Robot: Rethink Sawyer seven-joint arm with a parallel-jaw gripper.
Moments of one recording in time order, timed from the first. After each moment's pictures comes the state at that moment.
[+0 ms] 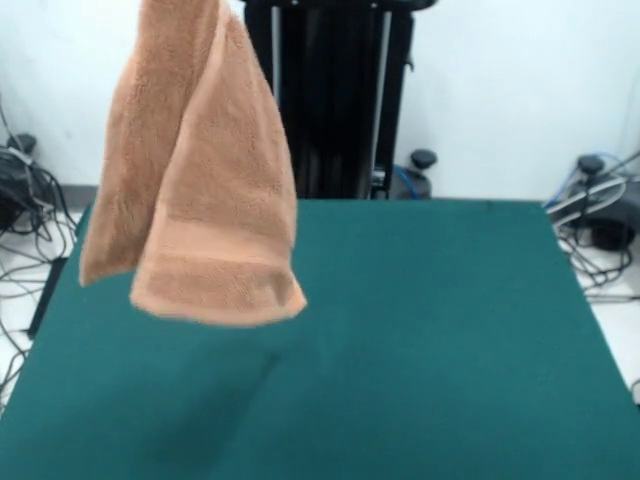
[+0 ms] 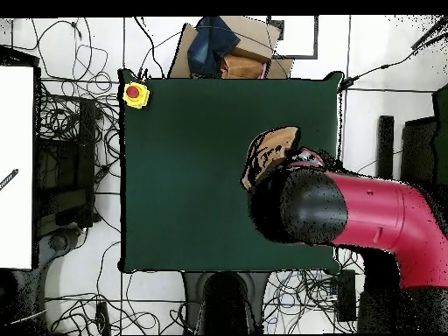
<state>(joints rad) -0.72 -1.22 0.48 1.80 -0.29 0.84 0.72</state>
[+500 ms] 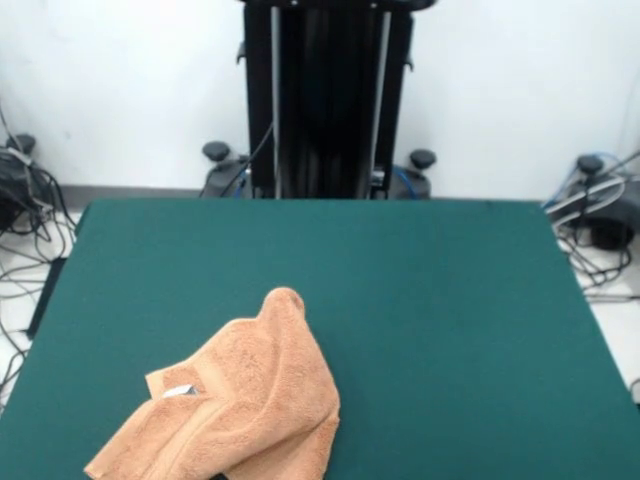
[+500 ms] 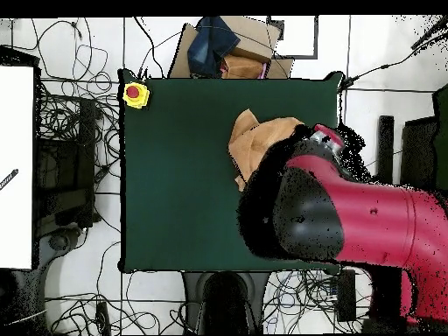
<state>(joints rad) -0.70 -1.32 0.48 1.75 -0.39 0.69 0.72</state>
